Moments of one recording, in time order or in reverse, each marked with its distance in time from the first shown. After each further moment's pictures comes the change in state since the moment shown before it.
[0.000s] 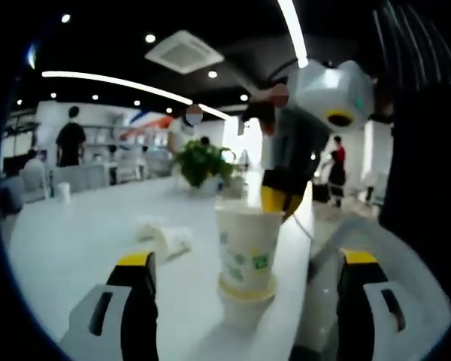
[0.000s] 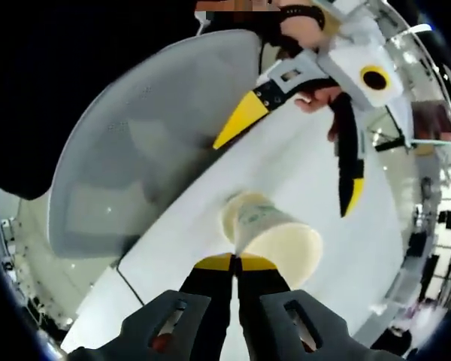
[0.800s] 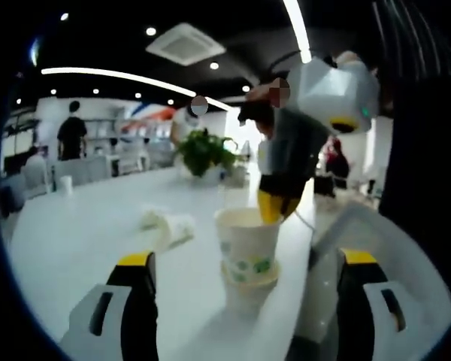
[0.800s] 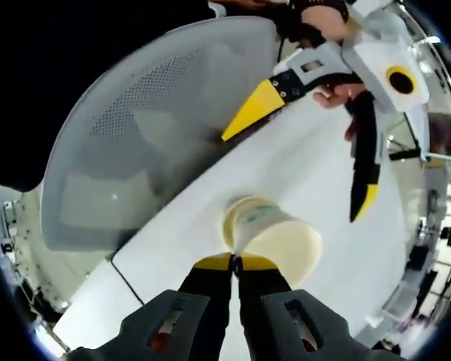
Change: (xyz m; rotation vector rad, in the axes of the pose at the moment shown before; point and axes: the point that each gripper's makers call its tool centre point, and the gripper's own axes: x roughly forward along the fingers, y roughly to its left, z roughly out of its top) left arm -0.011 0.004 -0.016 -0.002 0.064 0.012; right arm 0.020 -0.003 0.006 -0.070 0.032 0.043
